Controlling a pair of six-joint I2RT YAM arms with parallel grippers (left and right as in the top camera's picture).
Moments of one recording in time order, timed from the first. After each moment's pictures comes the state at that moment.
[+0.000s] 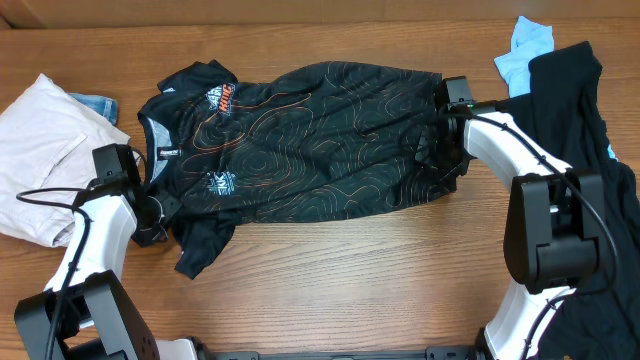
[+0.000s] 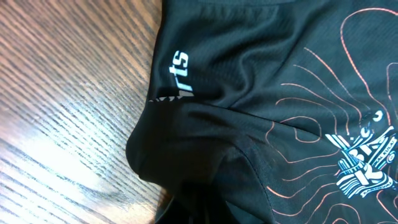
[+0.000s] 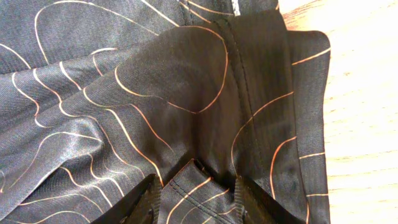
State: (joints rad) left arm 0.31 1.56 0.88 -0.67 0.06 -0.54; right arm 0.13 2.00 1.35 -0.78 -0.05 0.44
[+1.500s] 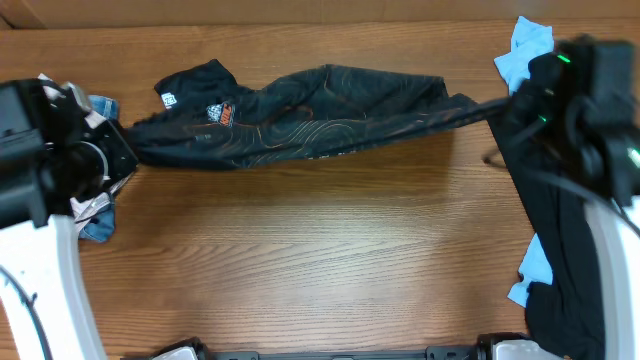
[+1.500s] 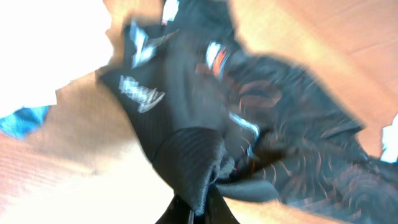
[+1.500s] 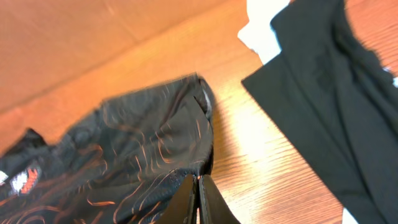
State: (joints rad) left arm 0.31 1.32 1.65 -1.29 0.27 -0.33; right arm 0.03 1.31 1.66 -1.15 0.07 0.44
